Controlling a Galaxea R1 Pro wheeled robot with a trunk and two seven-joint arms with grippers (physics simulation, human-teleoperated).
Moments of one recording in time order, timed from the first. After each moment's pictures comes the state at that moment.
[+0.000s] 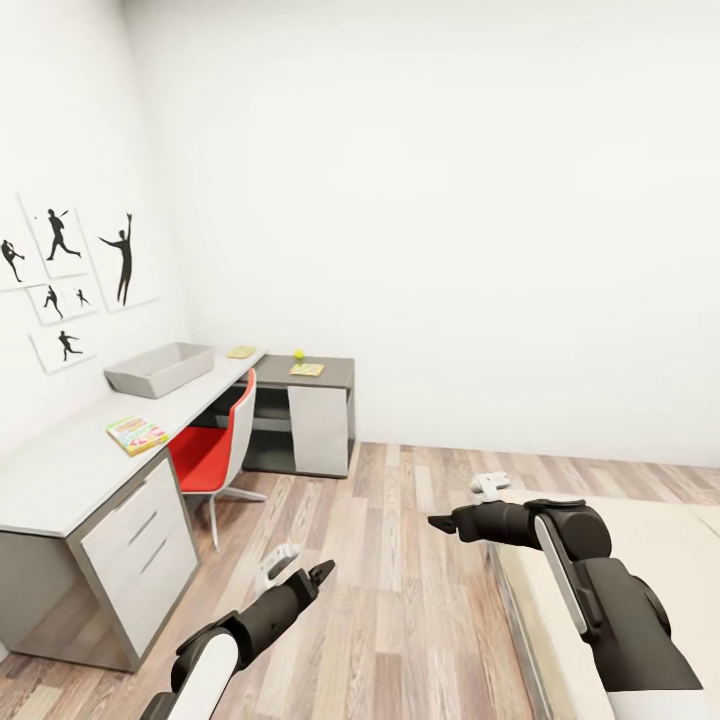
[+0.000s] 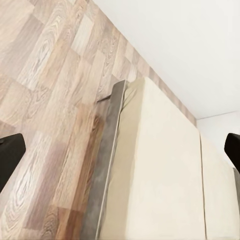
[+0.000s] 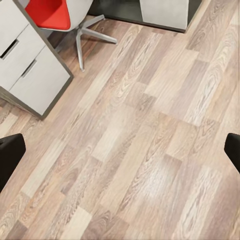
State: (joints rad) left arm -0.15 -0.04 -0.19 -1.37 0.93 0.50 0.16; right arm -0.46 -0.11 0.02 -1.48 0.05 1.04 0.62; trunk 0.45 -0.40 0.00
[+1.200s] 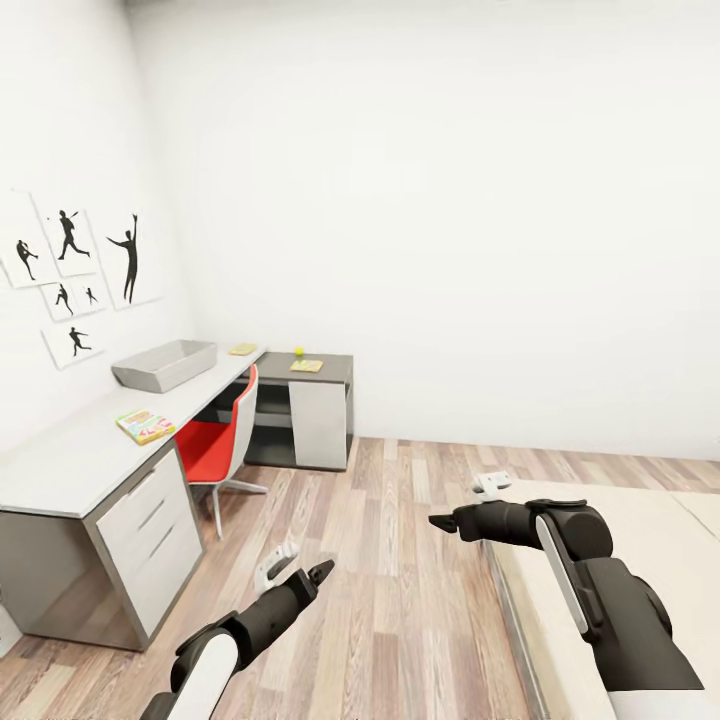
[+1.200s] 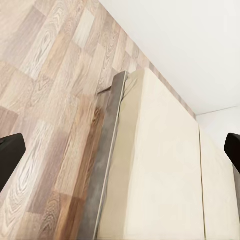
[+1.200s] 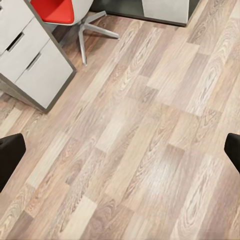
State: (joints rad) left arm -0.15 -0.04 -0.18 -1.37 0.93 0.49 0.16; right arm -0.46 -0.11 0.01 -1.48 0.05 1.04 0.62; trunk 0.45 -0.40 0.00
